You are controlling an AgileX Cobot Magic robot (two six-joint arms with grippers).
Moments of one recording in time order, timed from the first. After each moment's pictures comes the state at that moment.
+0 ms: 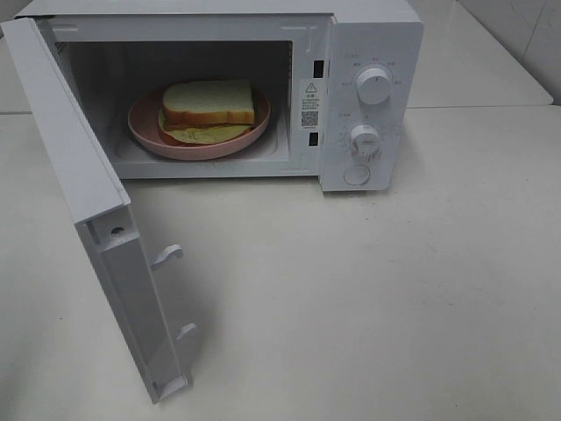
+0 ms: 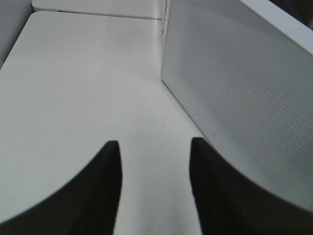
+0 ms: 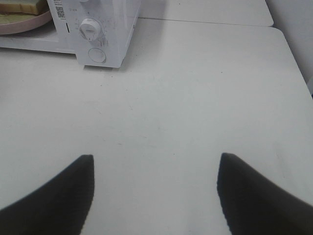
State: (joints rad) left arm 0.02 0.30 -0.55 -0.09 0.85 -0.01; right arm 0.11 0.00 -0.50 -0.03 1.00 0.01
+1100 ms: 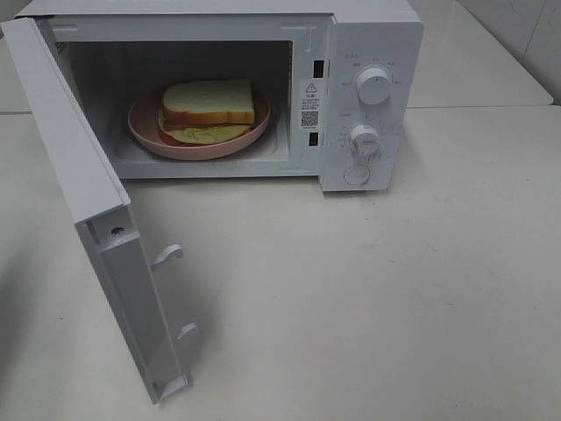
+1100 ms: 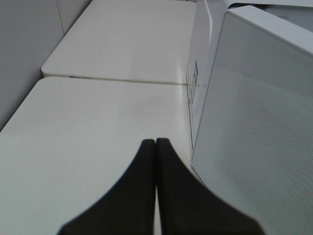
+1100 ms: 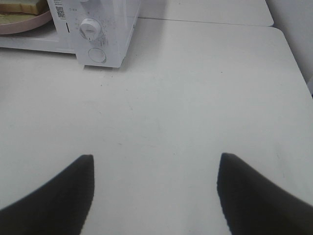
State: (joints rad) left arm 0.02 1.01 -0.30 -0.05 -0.35 -0.01; right arm 0.11 0.00 -0.50 -0.03 1.00 0.01
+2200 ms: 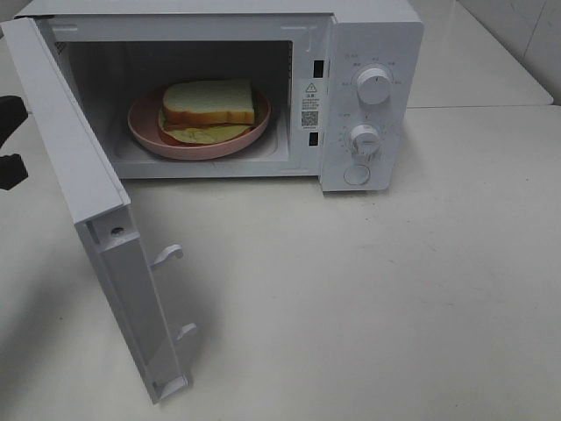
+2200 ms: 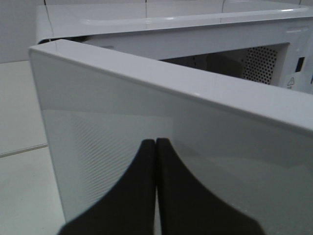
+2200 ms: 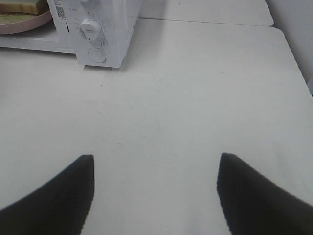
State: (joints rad) left arm -0.06 1.47 -0.30 0.44 -1.05 -0.24; right arm 0.11 0.00 -0.50 -0.03 1.00 0.01
